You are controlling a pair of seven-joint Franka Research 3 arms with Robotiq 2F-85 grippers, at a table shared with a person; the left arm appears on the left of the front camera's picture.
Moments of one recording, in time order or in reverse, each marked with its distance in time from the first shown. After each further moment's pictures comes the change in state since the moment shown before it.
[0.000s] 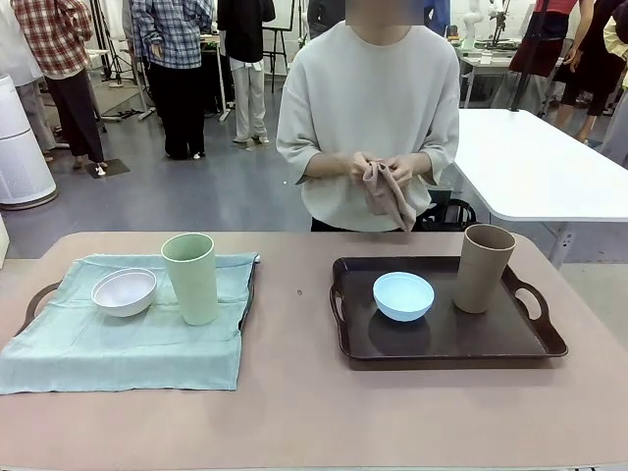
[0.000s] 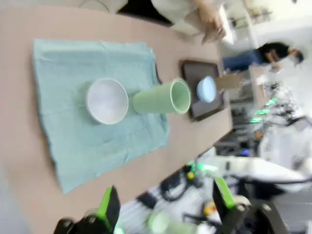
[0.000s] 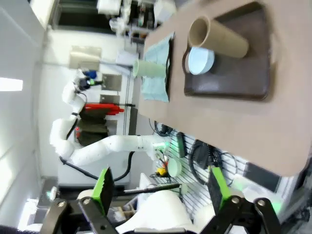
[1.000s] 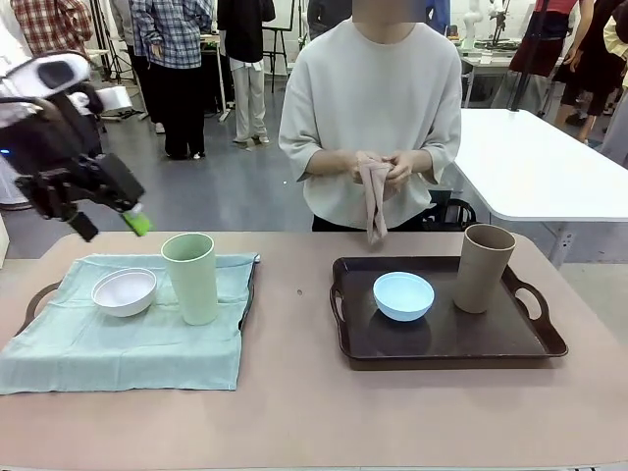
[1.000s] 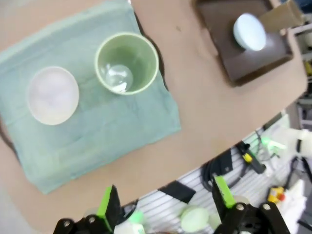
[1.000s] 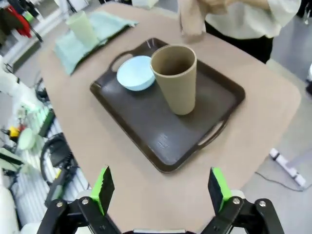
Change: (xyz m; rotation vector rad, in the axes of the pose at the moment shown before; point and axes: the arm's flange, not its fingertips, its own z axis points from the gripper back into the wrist) left arm -0.047 -0.207 -0.224 0.483 0.176 -0.238; right arm 0.036 -0.026 -0.129 -0.426 0.023 0.893
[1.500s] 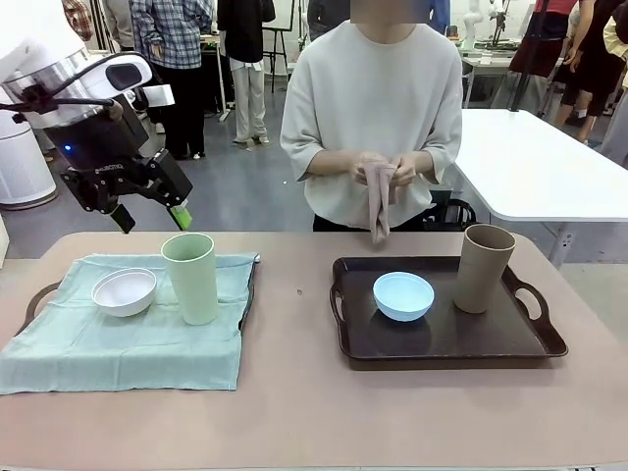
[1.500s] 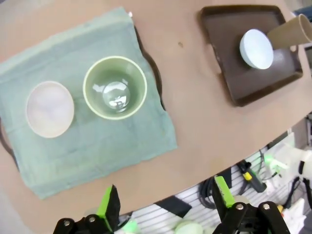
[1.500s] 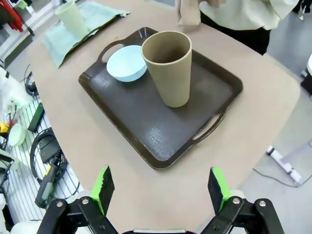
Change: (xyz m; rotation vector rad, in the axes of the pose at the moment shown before) left arm 0.022 -0.035 -0.013 0.056 -0.035 0.041; right arm -0.008 -0.001 -0.015 -0.030 0.023 0.009
